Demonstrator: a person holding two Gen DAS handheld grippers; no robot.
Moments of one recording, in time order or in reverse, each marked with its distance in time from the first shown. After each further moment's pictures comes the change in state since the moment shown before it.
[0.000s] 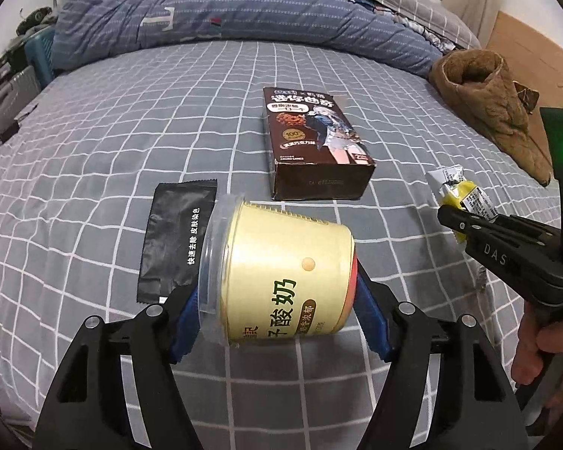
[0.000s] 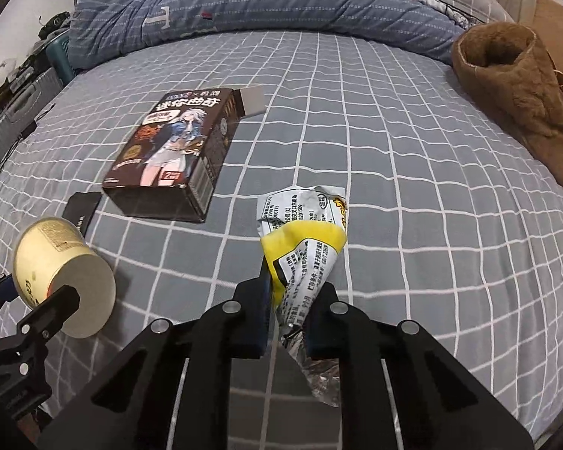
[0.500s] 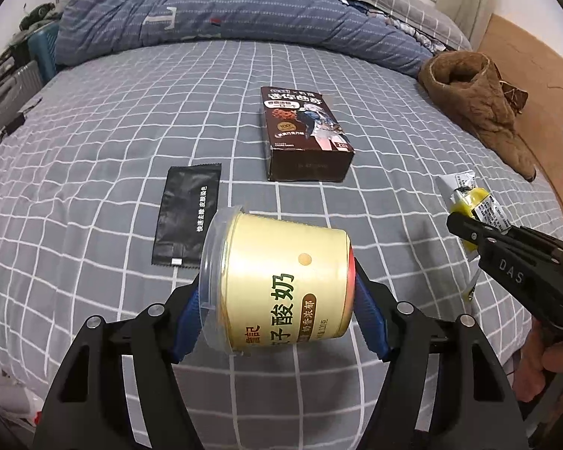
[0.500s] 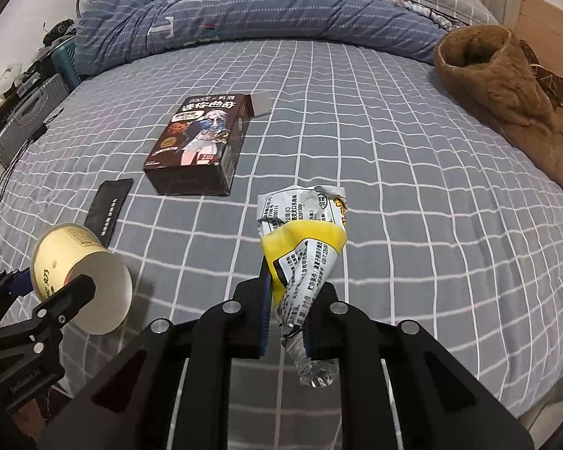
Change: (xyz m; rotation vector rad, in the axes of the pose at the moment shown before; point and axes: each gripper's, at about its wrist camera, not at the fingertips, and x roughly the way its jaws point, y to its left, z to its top) left arm -0.039 0.000 -0.019 -0.006 0.012 -0.024; right arm -0.061 0.010 -0.033 0.027 -0.019 -0.008
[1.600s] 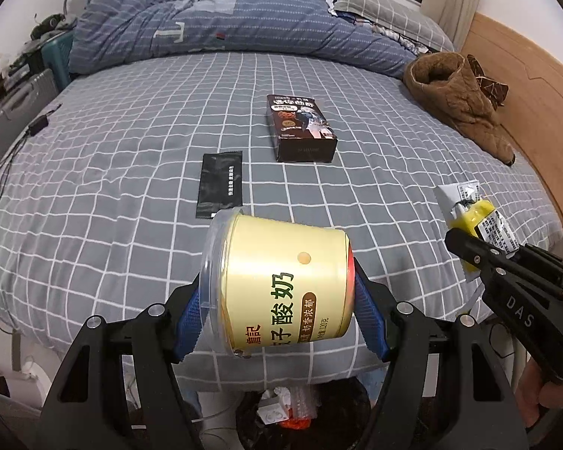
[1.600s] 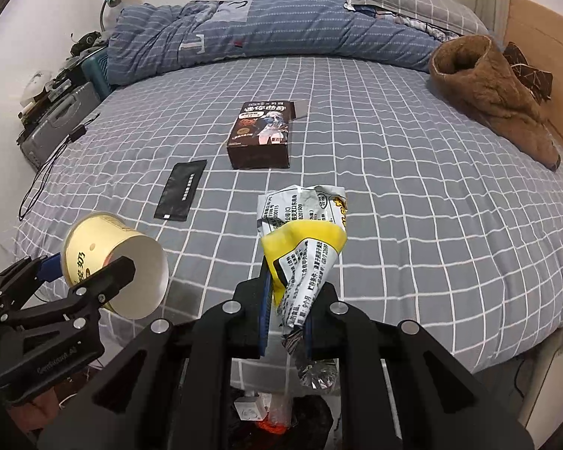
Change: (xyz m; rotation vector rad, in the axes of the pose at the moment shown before) left arm -0.092 0.012 -0.046 0.027 -0.022 0.000; right arm -0.108 0.049 -0.067 0.019 -0.049 0.049
